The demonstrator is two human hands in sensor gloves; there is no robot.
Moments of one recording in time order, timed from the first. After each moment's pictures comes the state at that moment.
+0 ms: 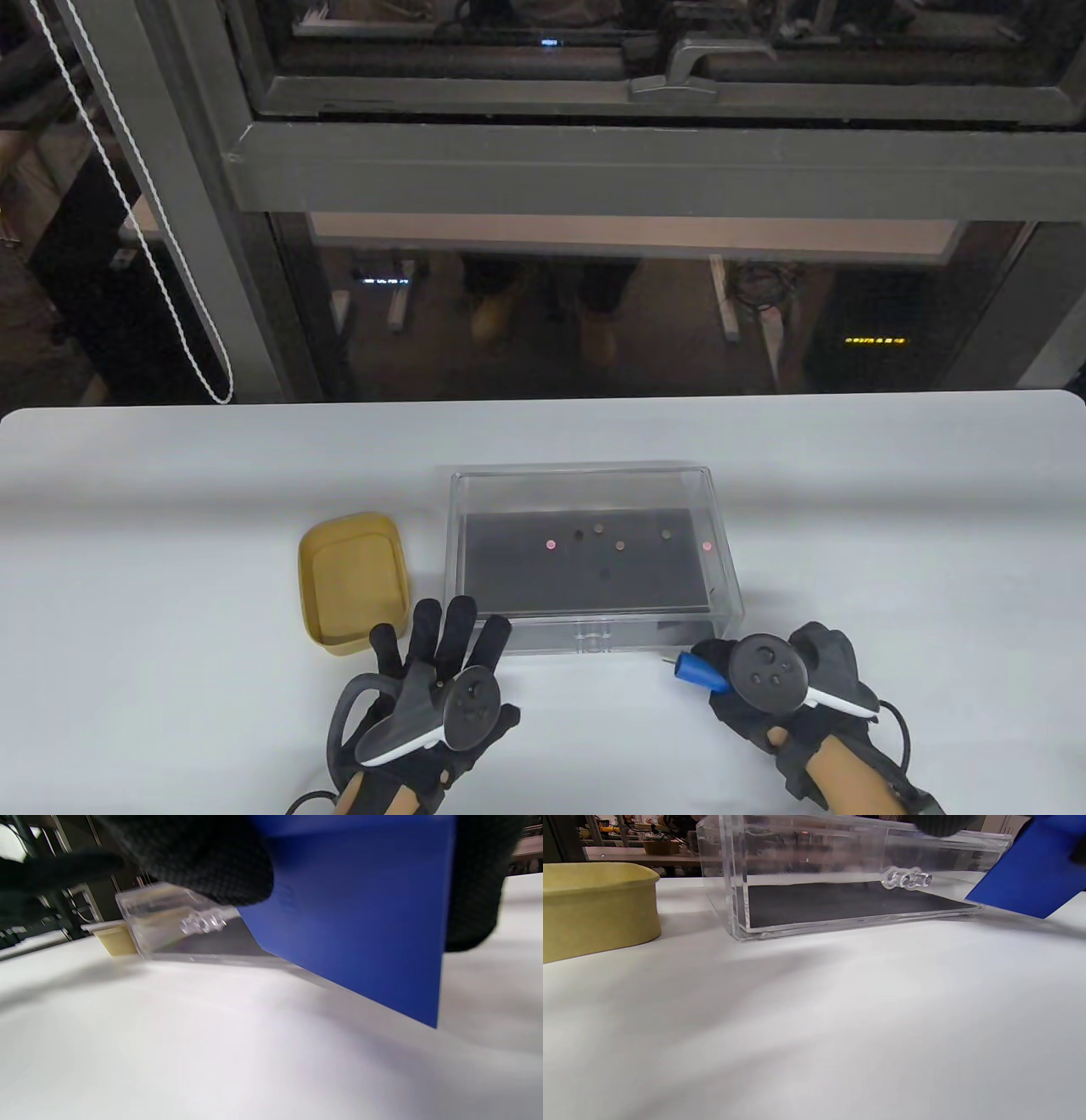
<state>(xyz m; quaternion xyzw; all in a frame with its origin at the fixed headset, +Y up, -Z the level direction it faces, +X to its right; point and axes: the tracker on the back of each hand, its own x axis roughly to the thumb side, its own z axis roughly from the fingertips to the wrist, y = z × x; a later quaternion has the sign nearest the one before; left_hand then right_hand) -0.126 -0.719 -0.267 -0.12 -0.18 -0.01 0.98 0.203 -0.709 -0.300 0.26 0.06 0.96 0.12</state>
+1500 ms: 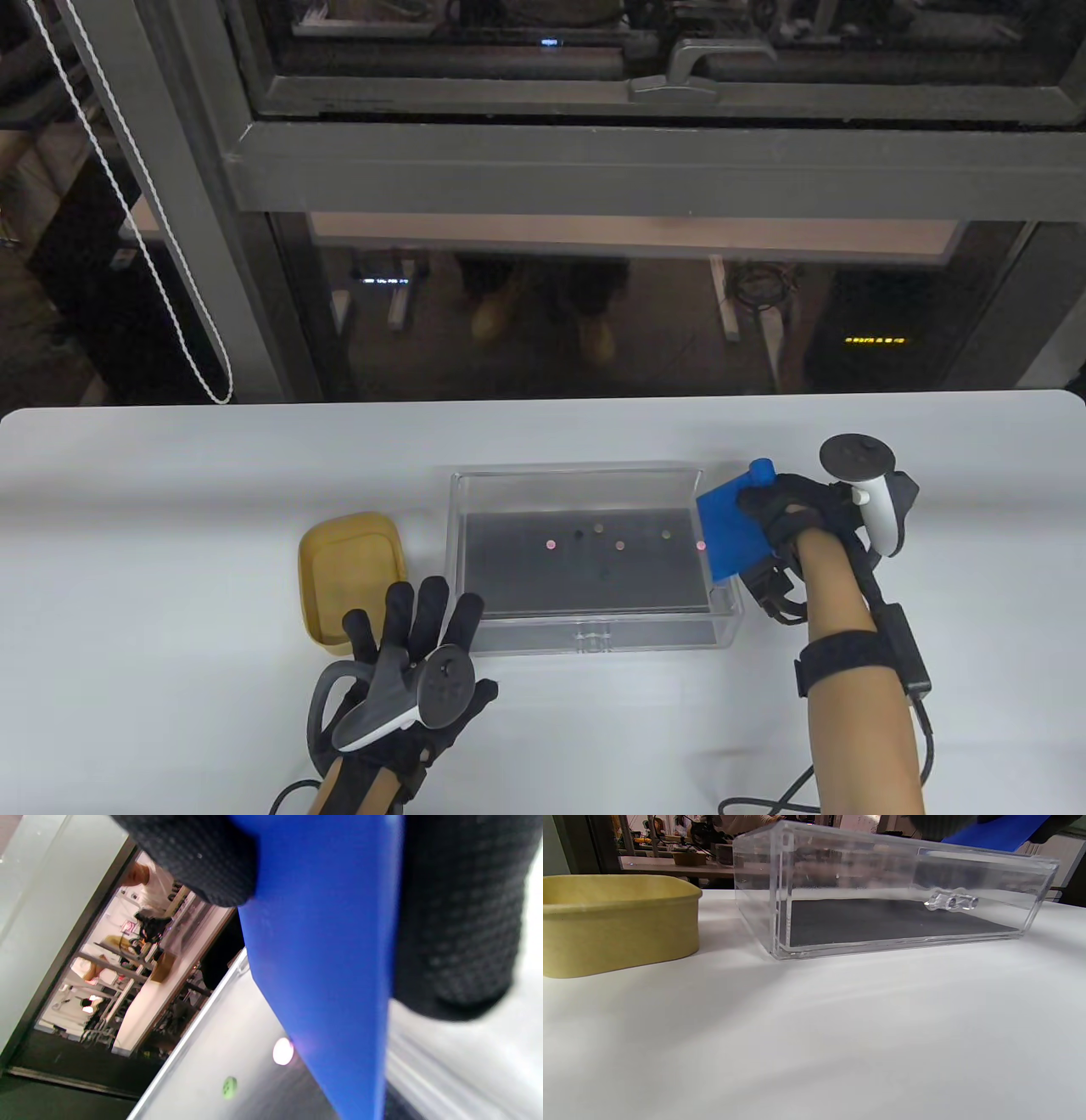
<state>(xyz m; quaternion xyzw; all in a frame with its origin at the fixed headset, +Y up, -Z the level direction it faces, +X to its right) -0.149 -0.719 -0.283 -0.10 -0.14 0.01 0.98 0.272 -0.677 -0.459 -0.17 0.13 0.87 0.44</state>
